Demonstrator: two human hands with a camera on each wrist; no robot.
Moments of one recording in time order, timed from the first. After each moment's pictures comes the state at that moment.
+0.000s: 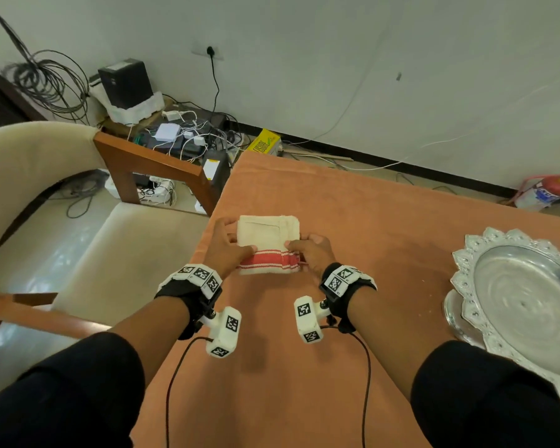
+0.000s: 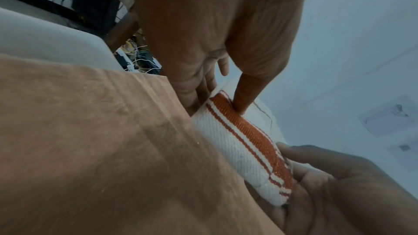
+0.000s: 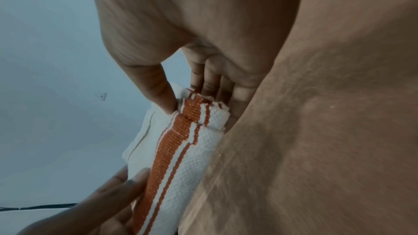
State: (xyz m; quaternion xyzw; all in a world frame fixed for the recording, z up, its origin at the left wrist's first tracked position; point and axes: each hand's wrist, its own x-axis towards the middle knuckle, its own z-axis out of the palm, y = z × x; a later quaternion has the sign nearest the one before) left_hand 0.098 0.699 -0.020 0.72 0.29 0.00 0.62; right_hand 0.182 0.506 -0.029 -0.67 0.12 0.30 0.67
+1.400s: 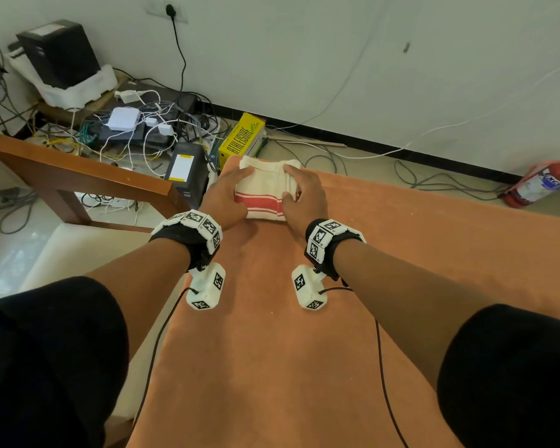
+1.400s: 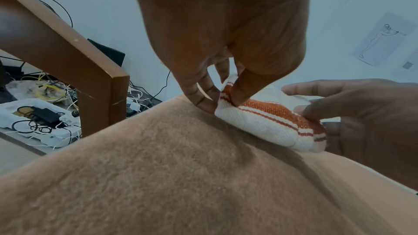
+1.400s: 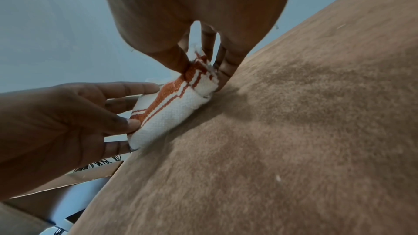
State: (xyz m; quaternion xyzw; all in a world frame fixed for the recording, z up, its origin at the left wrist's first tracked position) left_hand 0.336 0.811 -0.092 0.89 0.10 -0.04 0.44; right_hand 0.385 0.620 -0.095 -0.89 -0.10 0.03 0.44
